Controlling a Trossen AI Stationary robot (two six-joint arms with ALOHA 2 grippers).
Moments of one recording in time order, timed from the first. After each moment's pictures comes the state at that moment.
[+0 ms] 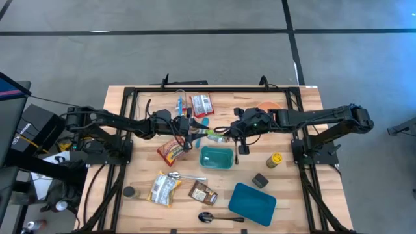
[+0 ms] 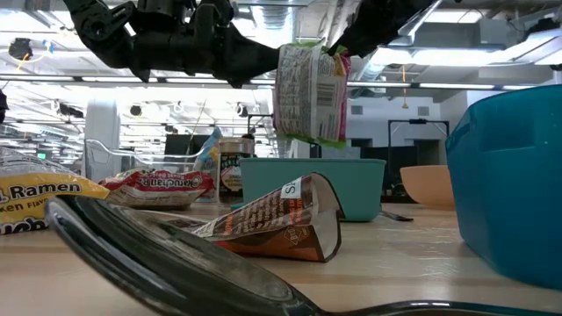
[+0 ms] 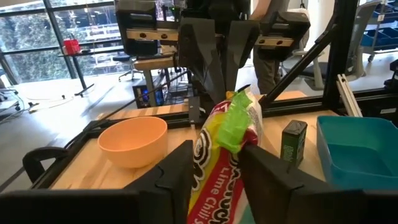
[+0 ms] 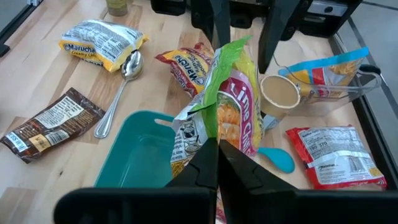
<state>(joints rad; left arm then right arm) 0.14 1.47 0.58 0.85 0.18 0.13 -0.01 1.33 1.04 -0.34 0.02 -0.19</state>
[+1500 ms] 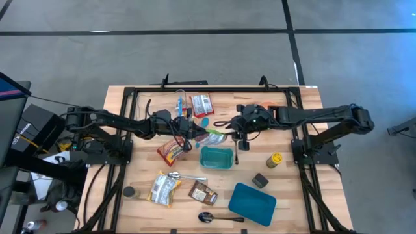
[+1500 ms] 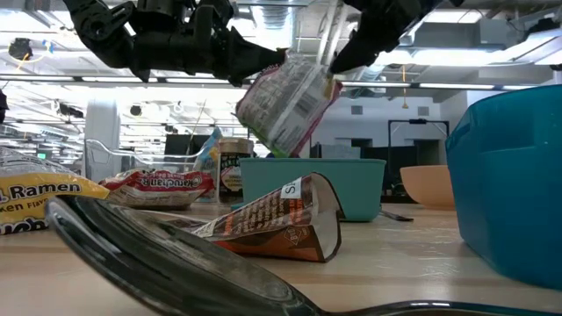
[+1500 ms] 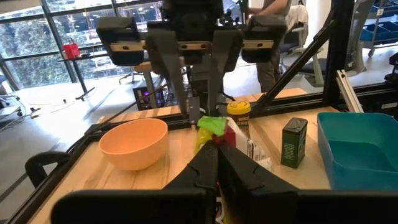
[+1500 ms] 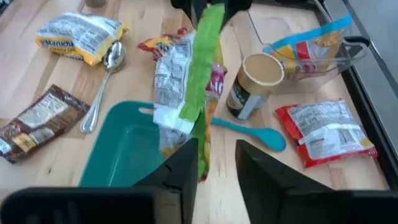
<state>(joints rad) 0.14 1.46 0.58 0.85 0.18 0.16 -0.06 1.32 1.04 -0.40 0.02 -0.15</state>
